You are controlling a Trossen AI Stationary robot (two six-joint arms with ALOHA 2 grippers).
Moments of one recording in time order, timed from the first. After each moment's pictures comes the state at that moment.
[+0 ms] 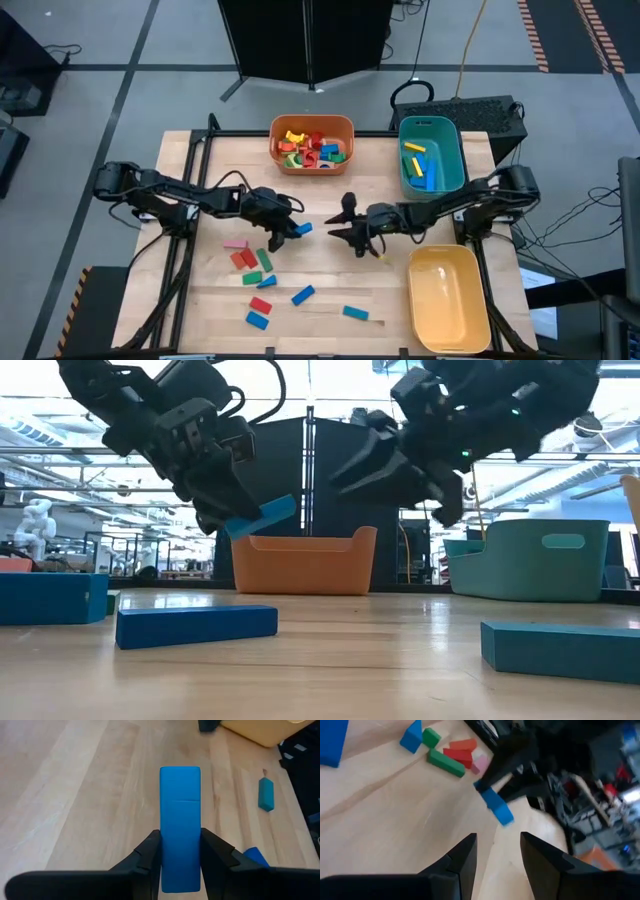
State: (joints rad) left arm 0.03 1.41 0.59 0.18 0.23 -0.33; right arm 0.11 1.62 0.68 0.59 0.13 -0.73
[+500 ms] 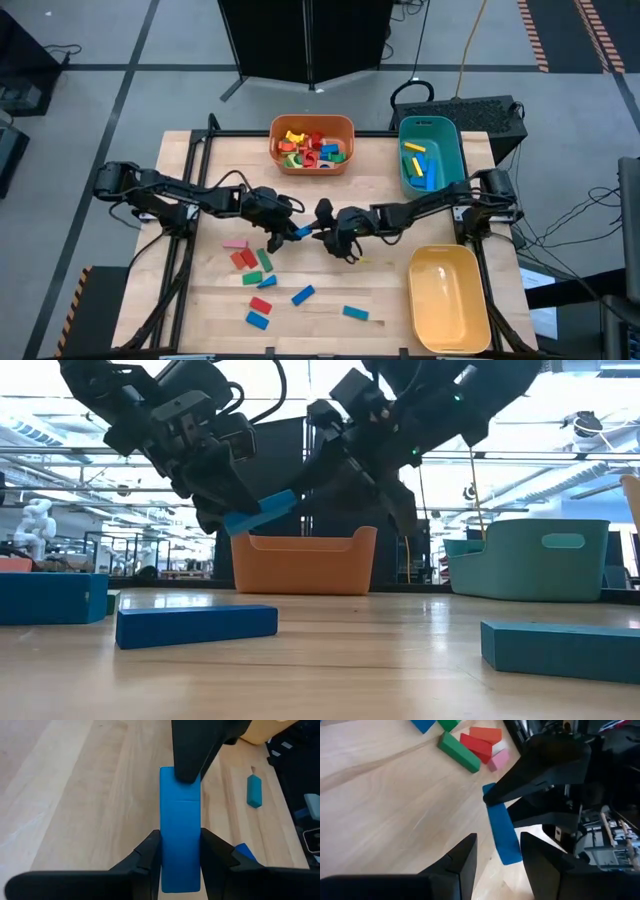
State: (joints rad) left arm 0.03 1.41 0.59 0.18 0.28 -0.33; right arm 0.11 1.80 0.98 0.32 0.12 -0.93
